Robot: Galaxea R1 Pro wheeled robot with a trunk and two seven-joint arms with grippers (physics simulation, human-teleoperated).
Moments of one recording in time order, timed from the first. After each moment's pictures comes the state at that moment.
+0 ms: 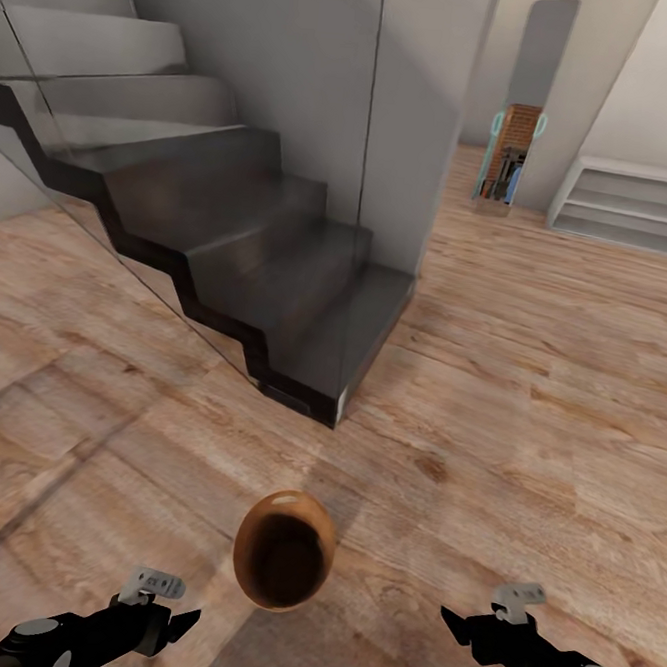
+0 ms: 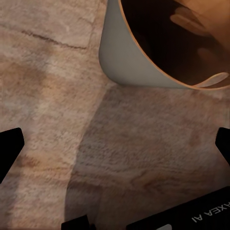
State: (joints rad) left arm 0.00 0.20 0.00 -1.50 0.12 0.70 -0.40; right arm 0.02 -0.12 -0.17 -1.56 0.02 0.65 0.45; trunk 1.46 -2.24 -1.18
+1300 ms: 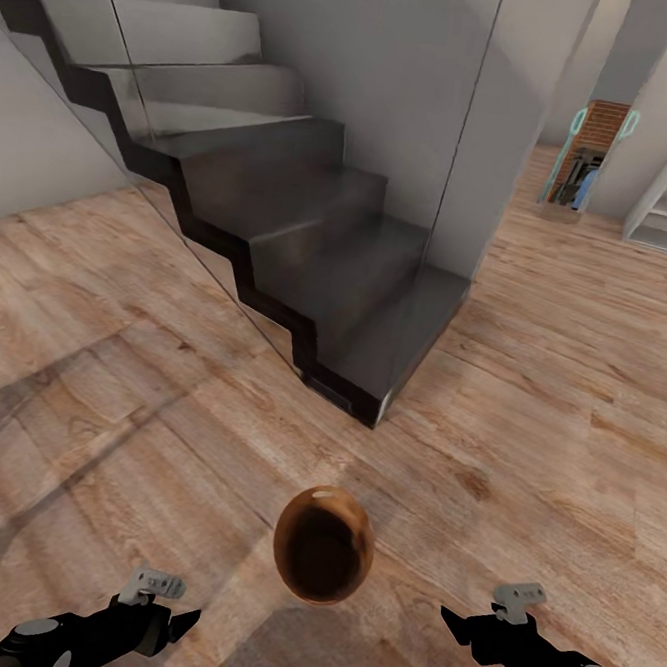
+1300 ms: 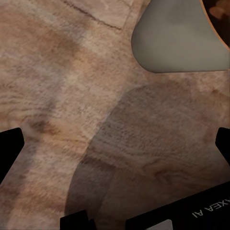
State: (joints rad) left arm 0.00 0.20 0.00 -1.50 0.12 0.70 -0.40; right arm 0.02 -0.12 -0.17 -1.56 0.02 0.65 0.45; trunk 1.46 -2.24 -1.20
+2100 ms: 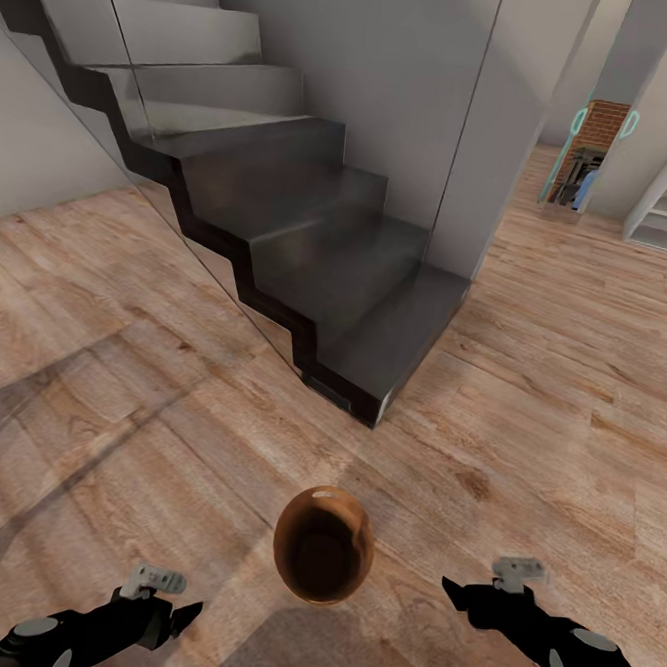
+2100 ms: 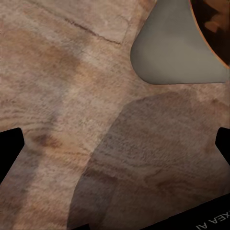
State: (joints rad) left arm 0.00 0.20 0.00 -1.50 0.12 0.65 -0.40; right arm -0.05 -0.10 -0.16 -1.57 0.01 0.71 0.38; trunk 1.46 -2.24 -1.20
